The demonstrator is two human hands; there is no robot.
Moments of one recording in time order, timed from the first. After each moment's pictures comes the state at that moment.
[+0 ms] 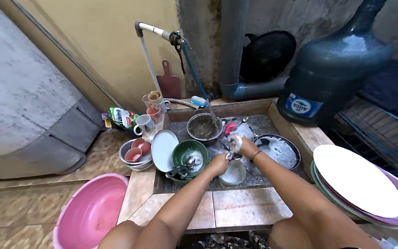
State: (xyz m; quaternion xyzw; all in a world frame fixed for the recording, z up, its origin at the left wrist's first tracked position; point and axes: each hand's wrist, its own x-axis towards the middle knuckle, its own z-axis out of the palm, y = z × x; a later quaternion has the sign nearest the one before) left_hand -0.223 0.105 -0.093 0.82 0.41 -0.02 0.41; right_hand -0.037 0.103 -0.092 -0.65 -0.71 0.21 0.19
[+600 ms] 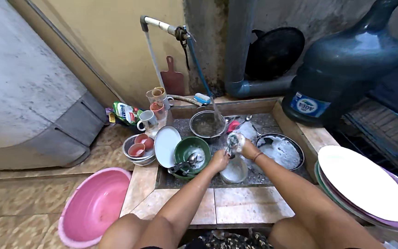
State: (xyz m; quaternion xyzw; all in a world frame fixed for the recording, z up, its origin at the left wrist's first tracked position) left_hand -0.228 0.107 -0.102 0.74 0.46 0.06 0.48; right_hand -0.044 0.094 -0.103 -0.66 -0.67 0.25 0.23
